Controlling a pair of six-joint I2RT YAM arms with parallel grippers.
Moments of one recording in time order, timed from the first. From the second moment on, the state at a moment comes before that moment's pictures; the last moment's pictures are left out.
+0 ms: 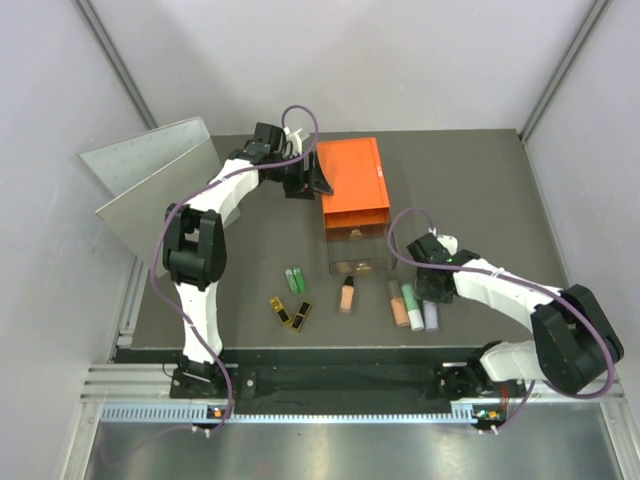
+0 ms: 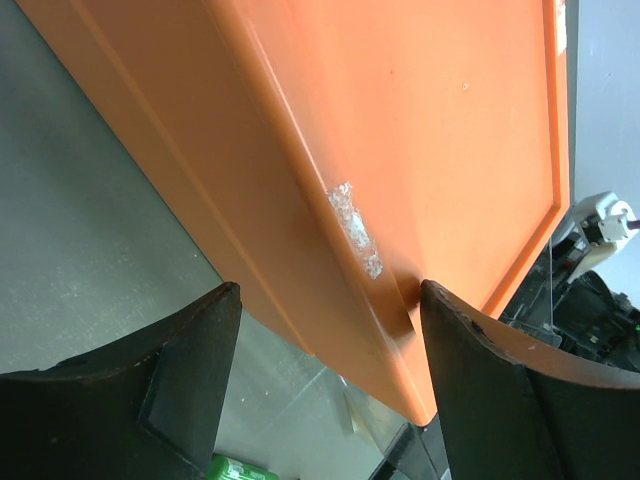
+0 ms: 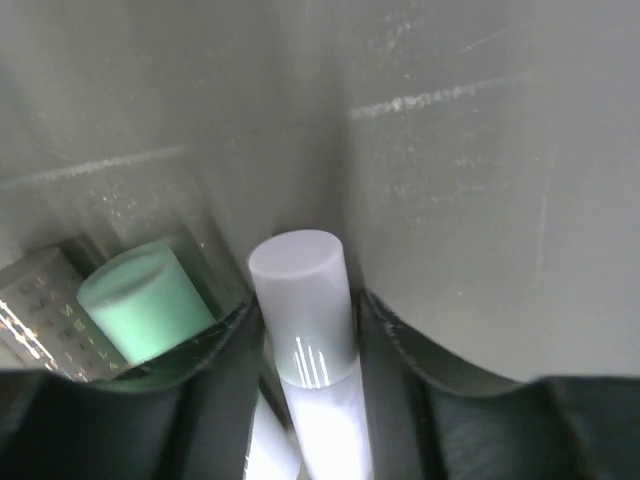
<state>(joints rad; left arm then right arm) -0.28 2.08 1.76 -0.56 0.68 -0.34 0.53 1.30 0.65 -0.61 0.31 0.68</state>
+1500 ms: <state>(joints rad) -0.28 2.08 1.77 -0.58 0.69 -0.34 0.54 1.33 1.27 -0.71 0.40 0.50</state>
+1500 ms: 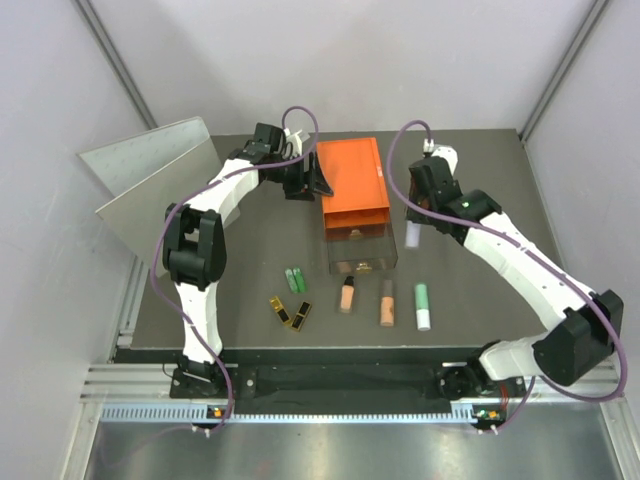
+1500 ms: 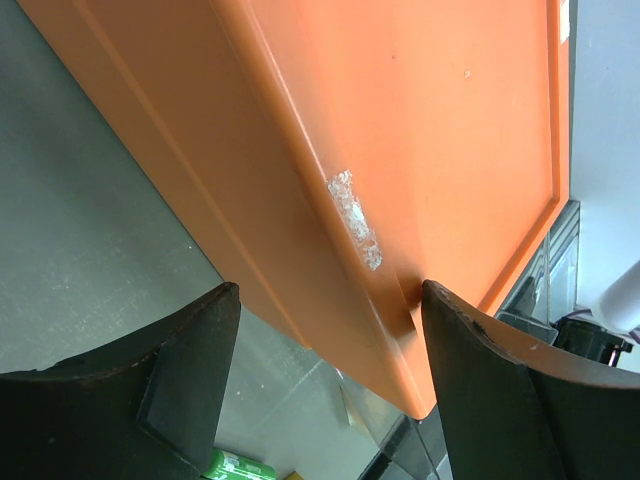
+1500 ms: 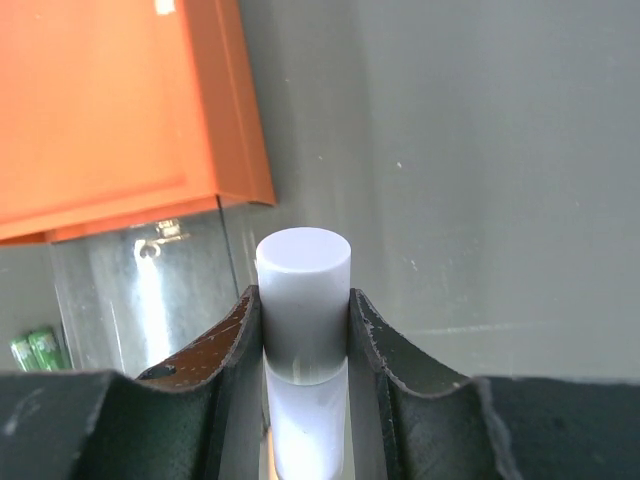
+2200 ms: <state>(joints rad) -0.28 2.08 1.77 -0.58 0.69 -0.34 0.68 1.54 1.38 -0.60 0.35 0.50</state>
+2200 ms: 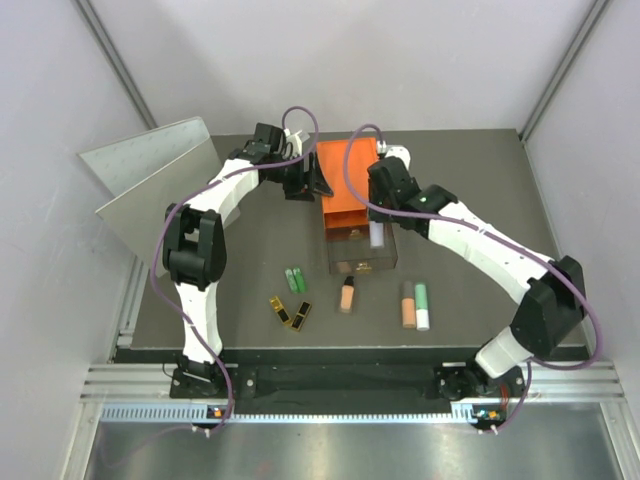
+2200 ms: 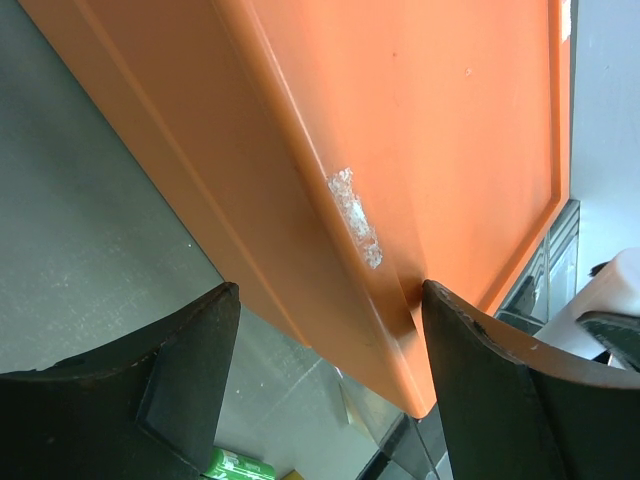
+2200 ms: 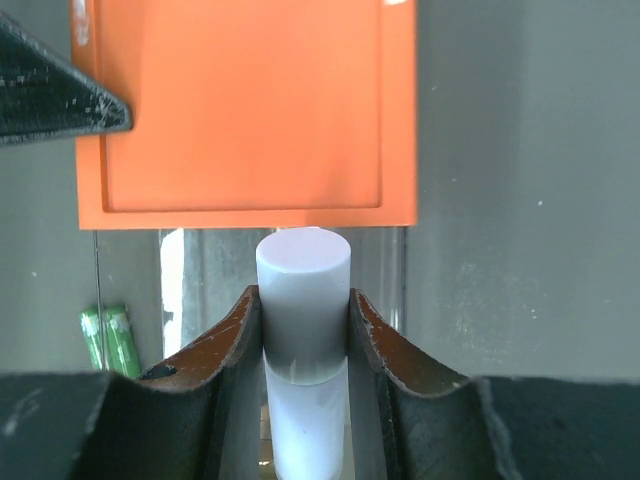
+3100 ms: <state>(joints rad) -0.28 2.09 1.78 -0.60 0.69 -0.34 0.76 1.67 1.38 -0.62 0.29 0.36</state>
